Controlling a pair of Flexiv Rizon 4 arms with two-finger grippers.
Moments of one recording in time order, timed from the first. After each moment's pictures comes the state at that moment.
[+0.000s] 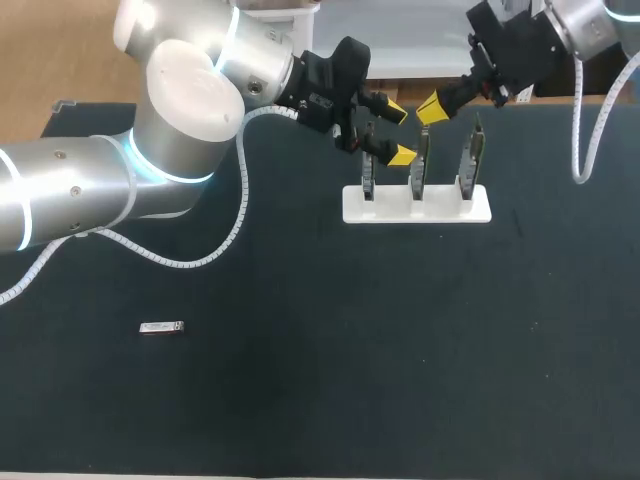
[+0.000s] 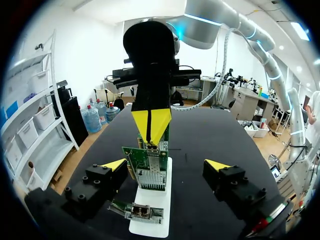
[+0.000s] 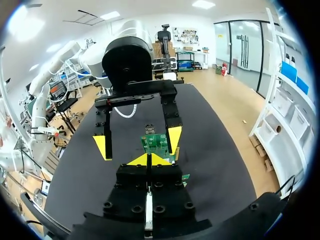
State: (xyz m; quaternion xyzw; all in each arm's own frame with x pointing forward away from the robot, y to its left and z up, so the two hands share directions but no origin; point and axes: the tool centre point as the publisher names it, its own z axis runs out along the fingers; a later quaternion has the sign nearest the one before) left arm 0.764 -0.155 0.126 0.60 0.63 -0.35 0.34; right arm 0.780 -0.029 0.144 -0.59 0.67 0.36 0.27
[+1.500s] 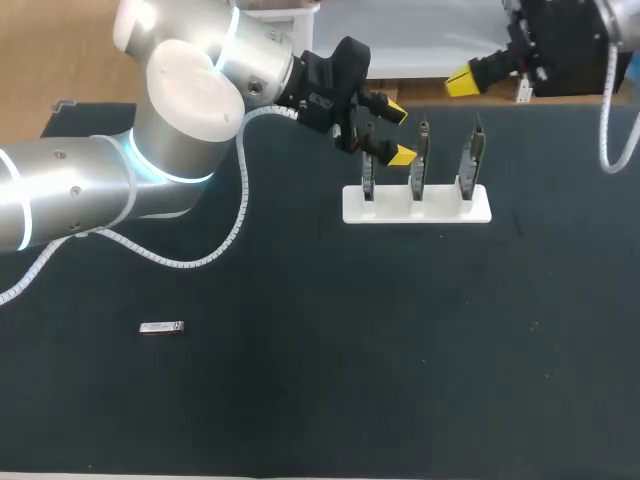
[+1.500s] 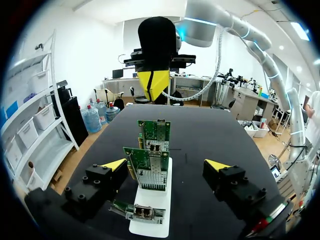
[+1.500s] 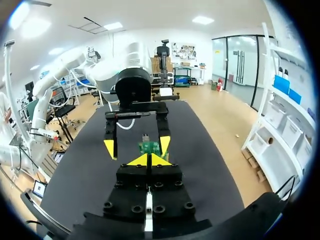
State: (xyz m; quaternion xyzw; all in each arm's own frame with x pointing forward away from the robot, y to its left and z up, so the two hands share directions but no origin) left arm 0.764 -0.155 0.126 0.60 0.63 -0.35 0.34; right arm 0.787 -0.072 0.186 -0.58 0.64 0.37 0.34
